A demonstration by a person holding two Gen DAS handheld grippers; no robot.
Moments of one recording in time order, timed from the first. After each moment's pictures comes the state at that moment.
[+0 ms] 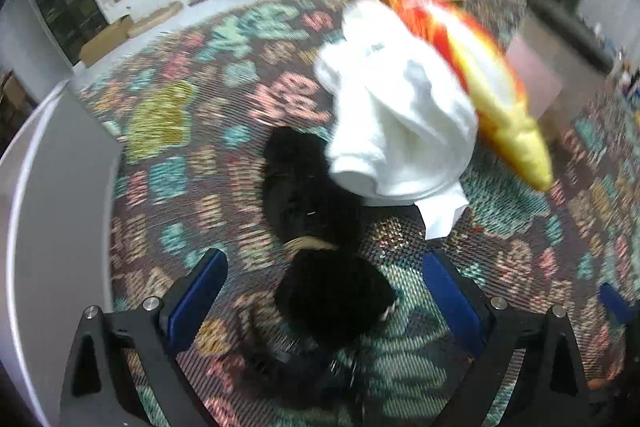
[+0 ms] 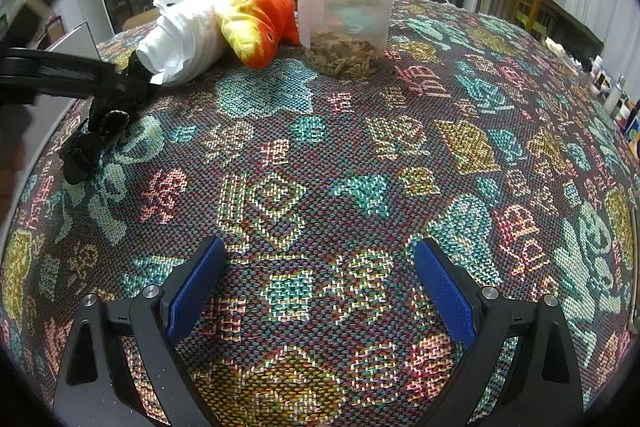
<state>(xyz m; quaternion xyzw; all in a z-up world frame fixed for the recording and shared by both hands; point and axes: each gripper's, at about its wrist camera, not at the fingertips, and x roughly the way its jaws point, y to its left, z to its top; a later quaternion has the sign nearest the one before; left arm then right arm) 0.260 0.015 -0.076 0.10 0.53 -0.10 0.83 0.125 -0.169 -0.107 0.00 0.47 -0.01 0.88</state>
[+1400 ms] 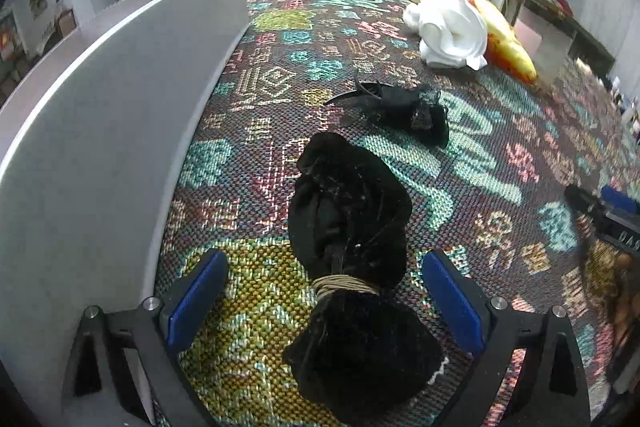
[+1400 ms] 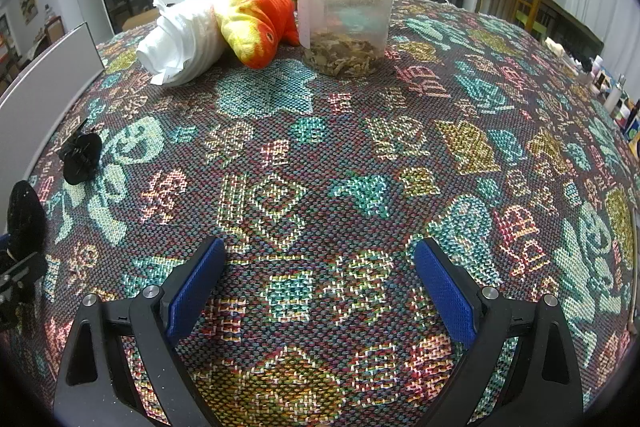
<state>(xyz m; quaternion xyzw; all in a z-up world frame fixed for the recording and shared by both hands) 0.073 0.110 -0.094 0.00 0.47 -0.02 0.88 0.126 -0.170 -0.107 0.00 0.47 -0.01 0.88</state>
